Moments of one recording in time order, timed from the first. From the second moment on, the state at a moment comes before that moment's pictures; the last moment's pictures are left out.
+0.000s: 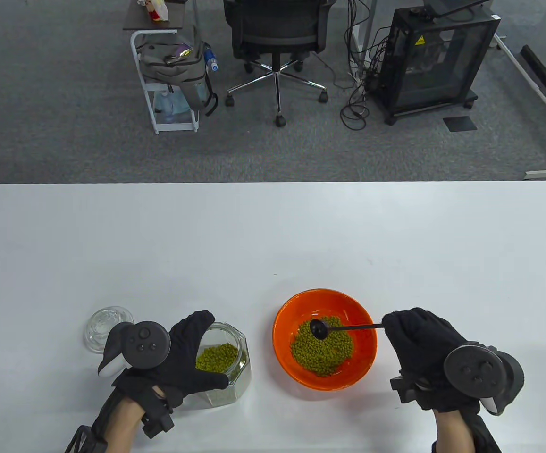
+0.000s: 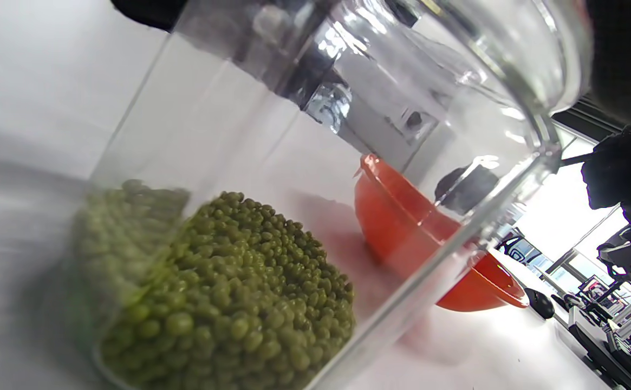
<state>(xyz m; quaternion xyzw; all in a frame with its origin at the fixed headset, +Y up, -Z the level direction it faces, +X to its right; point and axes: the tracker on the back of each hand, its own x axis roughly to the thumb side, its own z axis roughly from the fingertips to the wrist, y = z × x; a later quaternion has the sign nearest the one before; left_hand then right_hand) -0.227 -0.695 -0.270 -0.12 -0.30 0.31 0.89 0.235 -0.614 -0.230 0.09 -0.27 0.90 0.34</state>
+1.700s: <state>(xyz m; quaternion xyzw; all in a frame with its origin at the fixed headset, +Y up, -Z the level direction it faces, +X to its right) -0.324 -0.684 -0.277 0.09 -0.08 0.25 0.96 0.286 -0.657 -0.296 -0.14 -0.32 0.88 0.32</state>
